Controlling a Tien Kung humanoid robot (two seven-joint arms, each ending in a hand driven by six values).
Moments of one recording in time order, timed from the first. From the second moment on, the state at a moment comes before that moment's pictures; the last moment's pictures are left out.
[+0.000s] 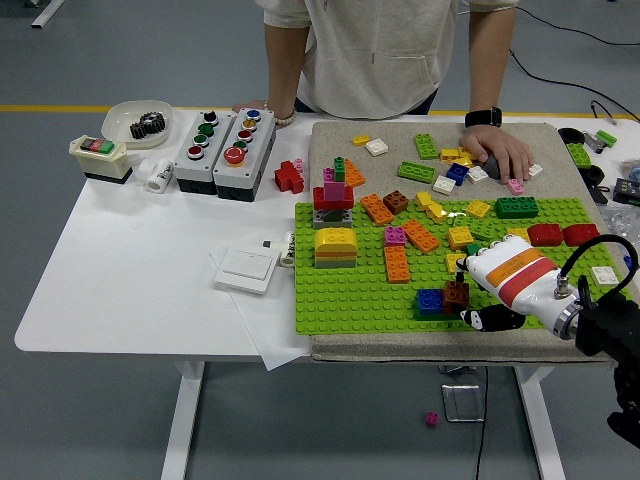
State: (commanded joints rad) left arm -0.17 0.08 -0.28 -0.29 0.44 0.36 0.27; right arm 0.45 -0.66 0.63 1.61 -2.27 -0.07 -0.21
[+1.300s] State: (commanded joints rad) left arm -0.16 0.07 -0.29 -0.28 0.45 0.36 0.28; right arm 0.45 -0.64 0.65 1.59 -2.27 -0.07 -0.17
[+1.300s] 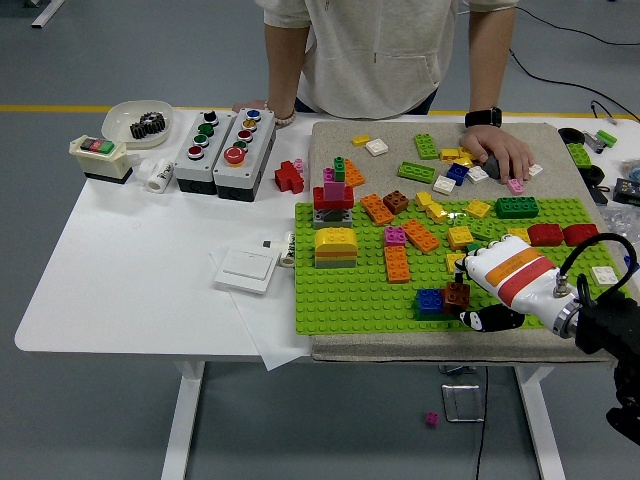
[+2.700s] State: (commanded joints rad) left arm -0.17 0.08 -0.28 -0.28 0.44 0.36 0.27; right arm 0.46 -0.65 0.67 1.58 -2.27 -0.06 -0.16
